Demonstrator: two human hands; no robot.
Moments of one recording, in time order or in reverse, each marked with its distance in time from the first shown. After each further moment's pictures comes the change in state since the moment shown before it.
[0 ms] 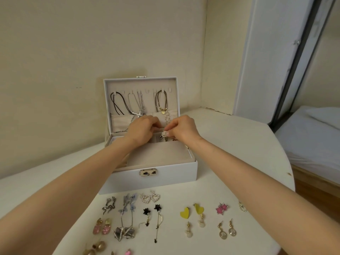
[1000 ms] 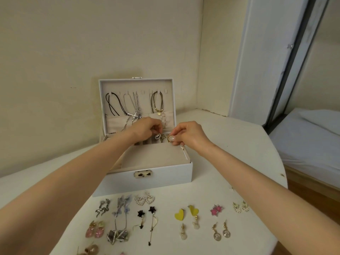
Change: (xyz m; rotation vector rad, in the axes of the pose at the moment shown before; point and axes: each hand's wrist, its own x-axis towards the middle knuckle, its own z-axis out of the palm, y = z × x) left_hand 0.024 0.002 0.002 -0.137 -0.268 0.049; right_hand -0.021 0.016 -0.029 0.200 -0.097 0.036
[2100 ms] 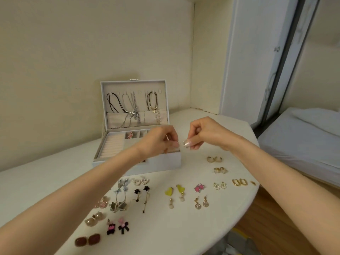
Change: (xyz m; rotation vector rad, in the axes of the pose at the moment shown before) left_hand -0.091 0.121 0.001 -0.398 0.034 0.036; right_hand -0.072 -0.017 -0.073 -0.150 -0.233 -0.067
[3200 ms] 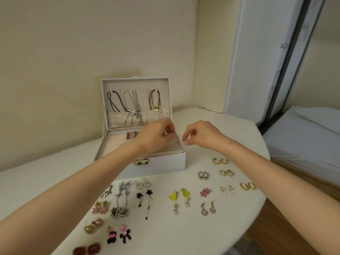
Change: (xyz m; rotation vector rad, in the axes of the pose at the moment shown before) left_hand 0.020 -0.026 -0.008 0.303 0.158 0.052; right_hand 0.032 0.013 0.018 -0.499 0.115 -0.022
